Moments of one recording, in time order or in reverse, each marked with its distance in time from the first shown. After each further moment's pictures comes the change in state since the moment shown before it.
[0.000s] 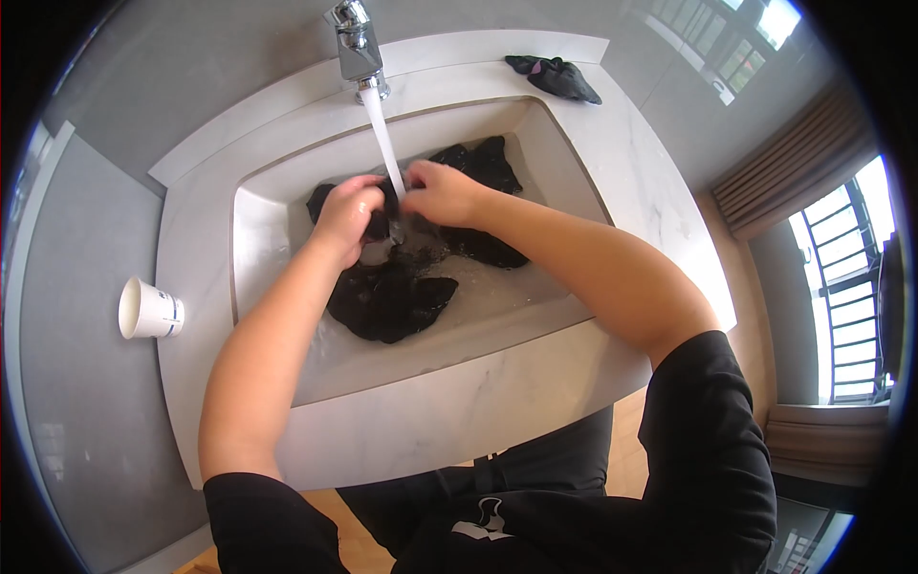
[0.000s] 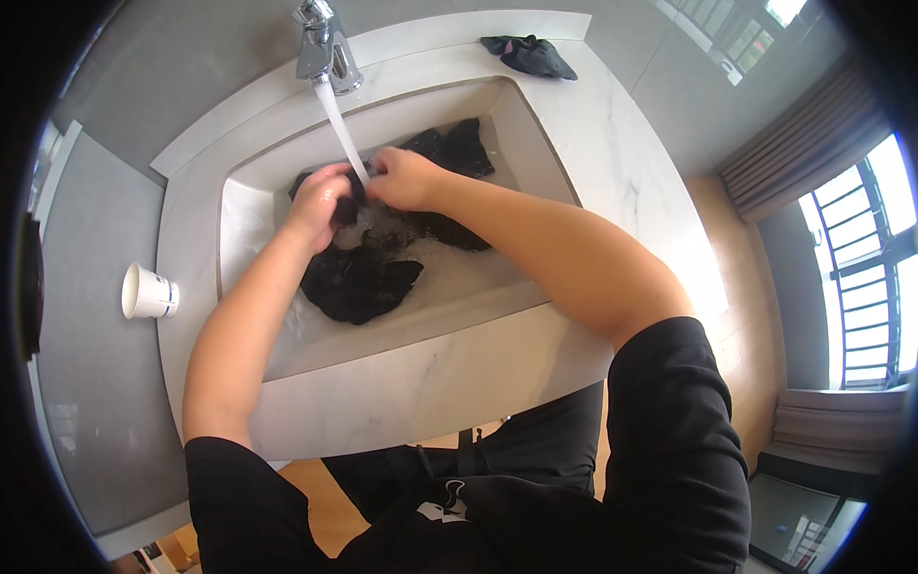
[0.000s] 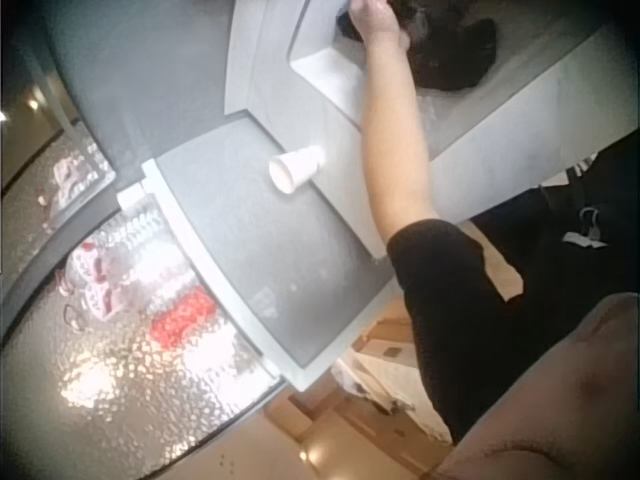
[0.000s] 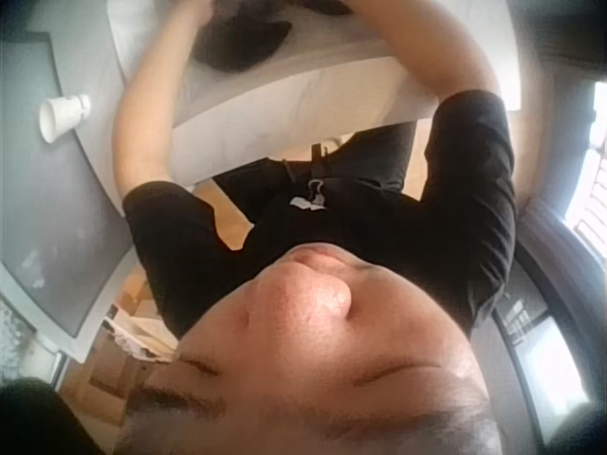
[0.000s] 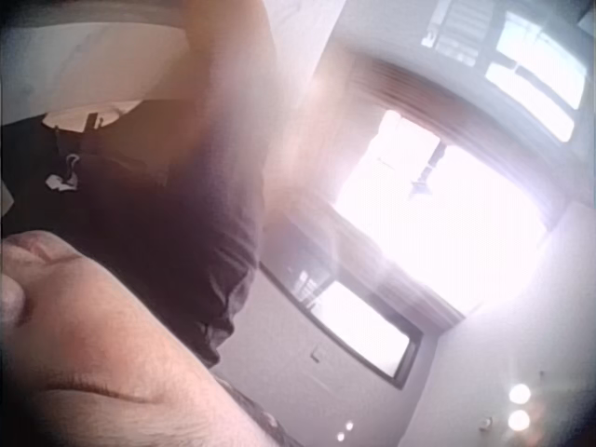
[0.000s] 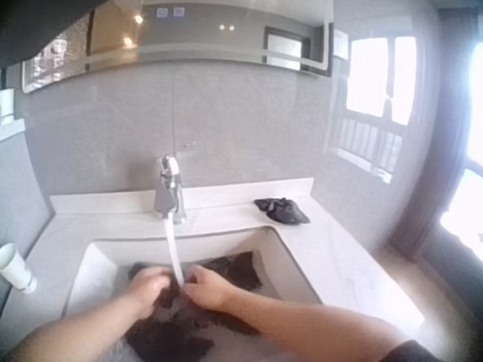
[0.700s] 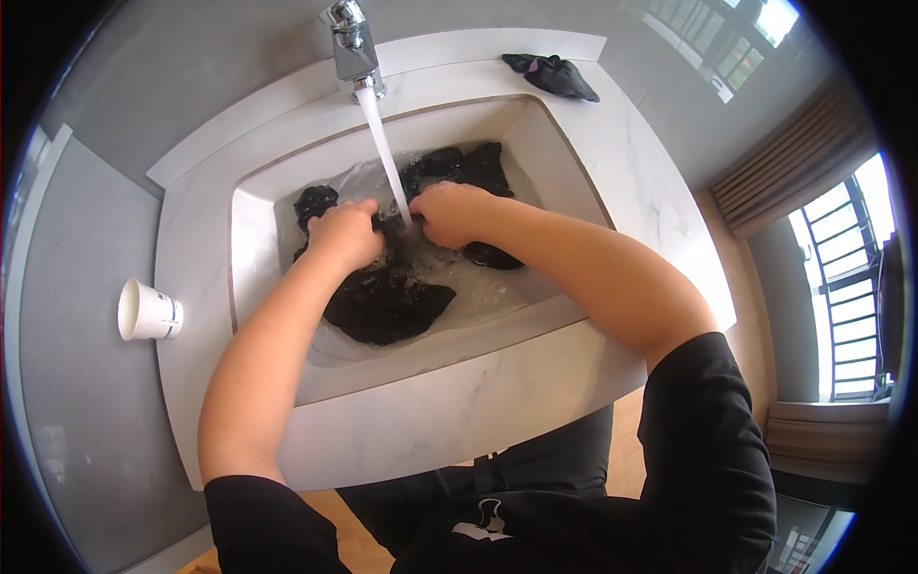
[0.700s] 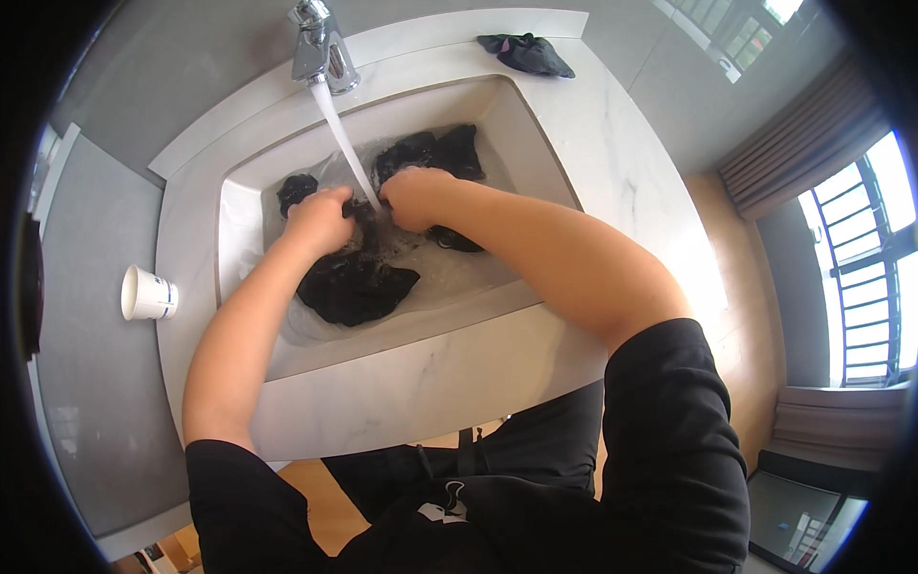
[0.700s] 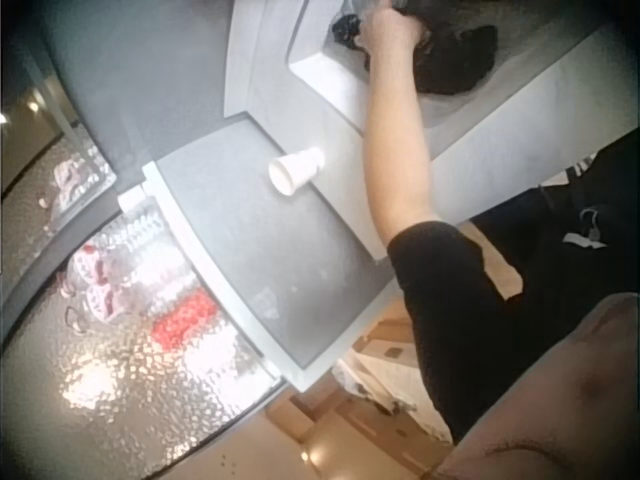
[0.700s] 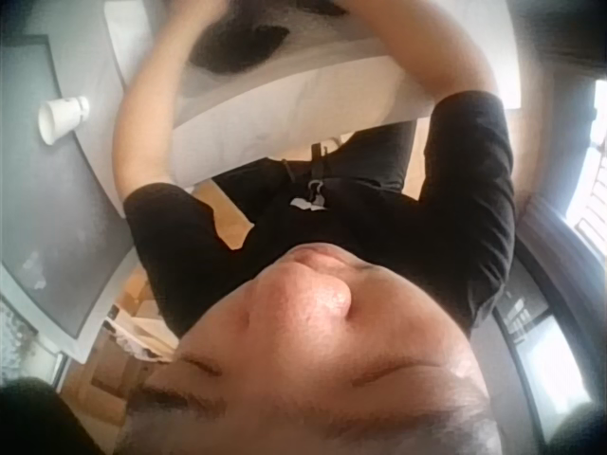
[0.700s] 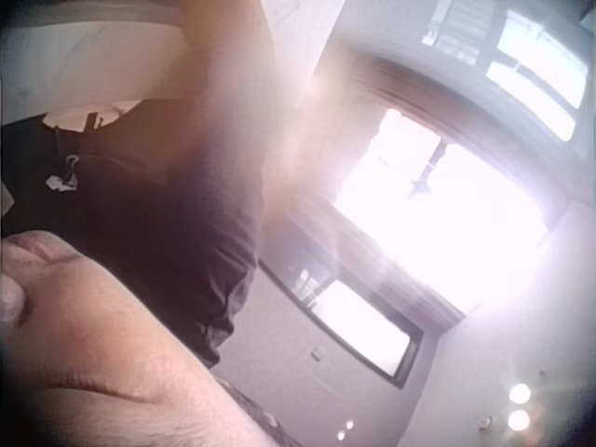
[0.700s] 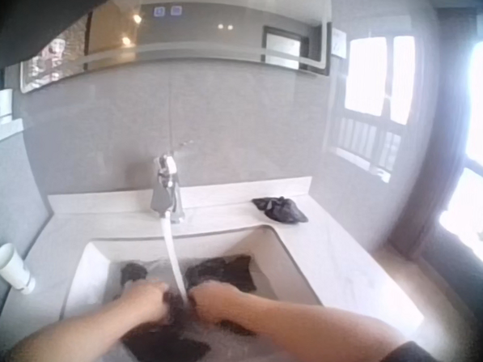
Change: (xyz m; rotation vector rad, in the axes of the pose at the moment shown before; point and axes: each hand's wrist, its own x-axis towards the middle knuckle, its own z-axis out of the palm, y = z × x) left_hand -0.015 -0.005 0.000 1.575 0.147 0.071; right_hand -0.011 -0.003 0.000 -0.733 -0.276 -0.118
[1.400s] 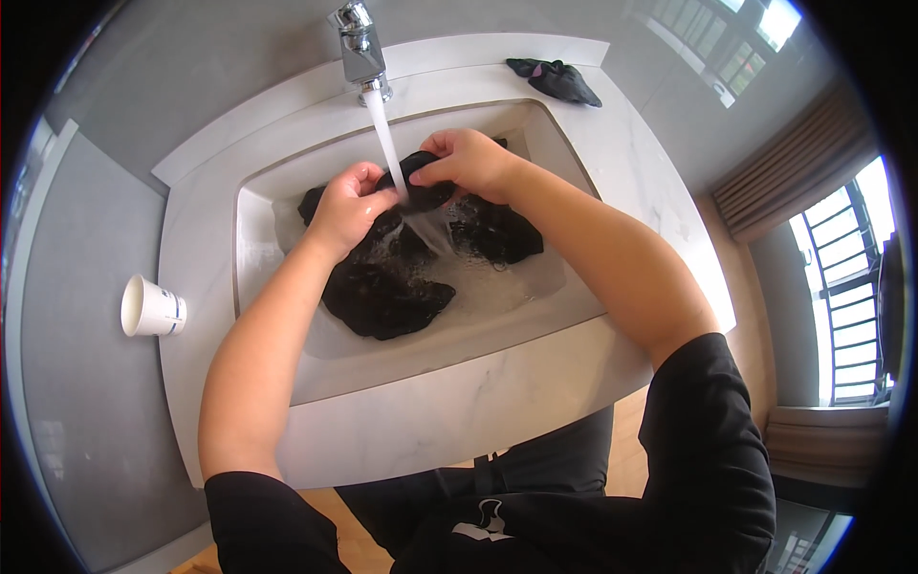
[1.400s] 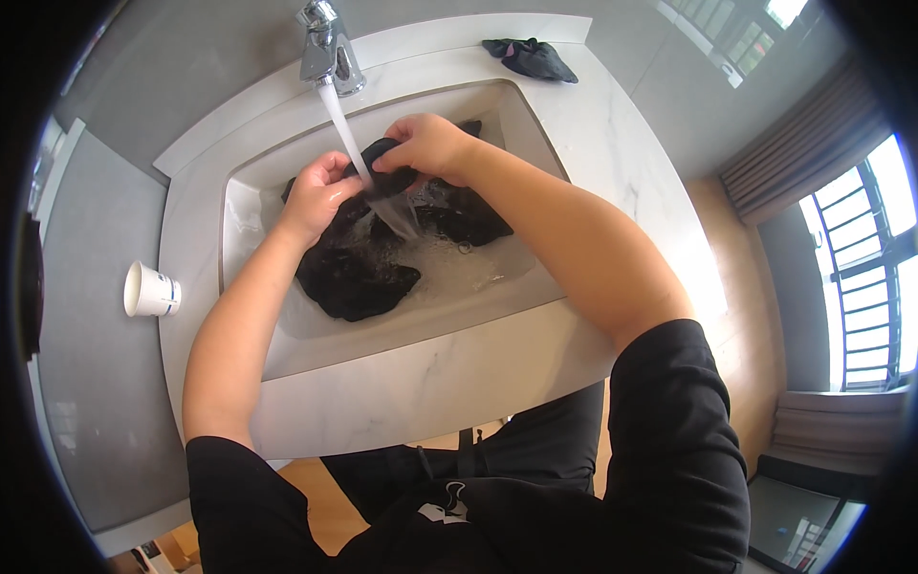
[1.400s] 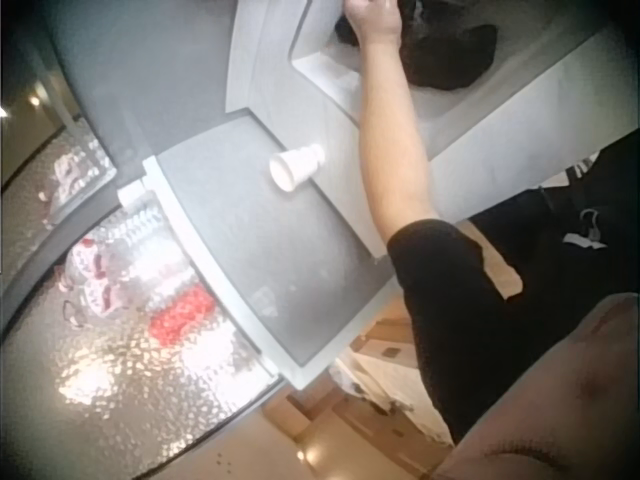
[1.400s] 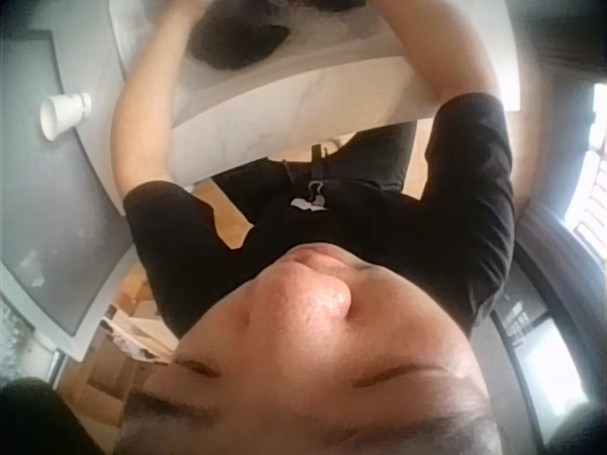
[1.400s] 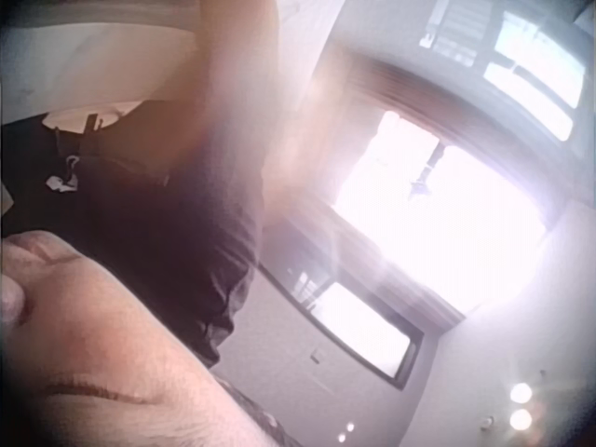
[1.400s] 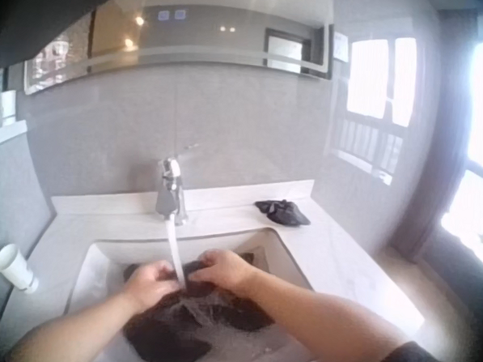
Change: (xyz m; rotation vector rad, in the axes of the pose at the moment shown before) left_hand 0.014 -0.003 -0.009 -1.421 0.061 0.269; right_hand -0.008 0.015 -0.048 1.234 0.152 0.164
